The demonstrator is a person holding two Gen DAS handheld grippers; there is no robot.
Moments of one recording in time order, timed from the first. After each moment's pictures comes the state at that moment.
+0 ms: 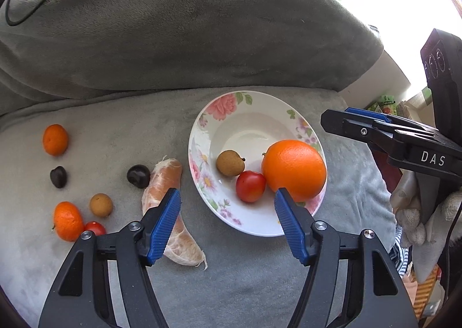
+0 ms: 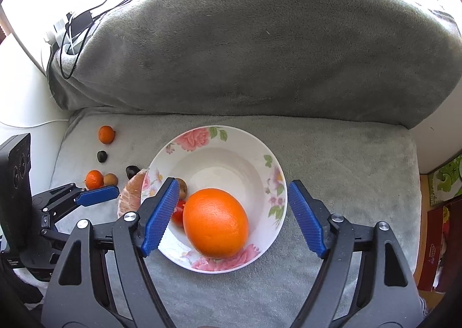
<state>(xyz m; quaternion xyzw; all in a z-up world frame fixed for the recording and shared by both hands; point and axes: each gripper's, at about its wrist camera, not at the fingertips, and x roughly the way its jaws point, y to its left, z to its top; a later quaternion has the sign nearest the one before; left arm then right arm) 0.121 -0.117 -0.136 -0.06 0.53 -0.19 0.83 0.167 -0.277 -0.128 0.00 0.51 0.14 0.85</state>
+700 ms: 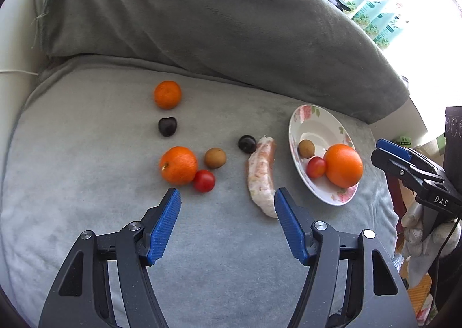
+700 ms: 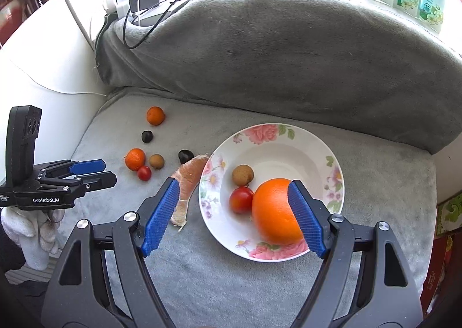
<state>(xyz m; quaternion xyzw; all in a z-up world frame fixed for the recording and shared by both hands) 0.071 0.003 -0.129 -0.14 0.52 -0.09 0.84 0.124 -0.218 -0.117 -0.04 0.48 0.22 0.85</state>
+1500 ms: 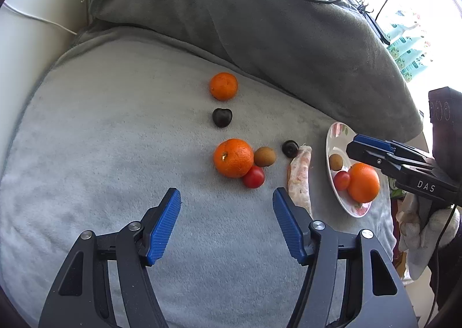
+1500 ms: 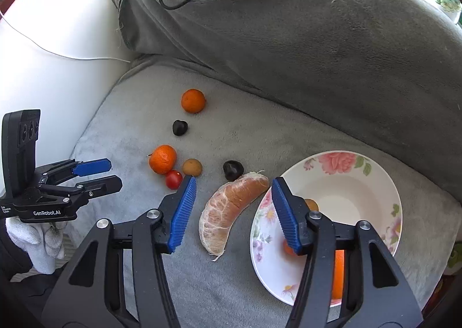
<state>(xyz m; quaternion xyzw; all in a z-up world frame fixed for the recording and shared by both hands) 0.057 0.051 -0.149 -0.21 0.52 -0.05 0.83 0.171 -0.128 -0.152 -0.11 0.54 0.30 0.78</state>
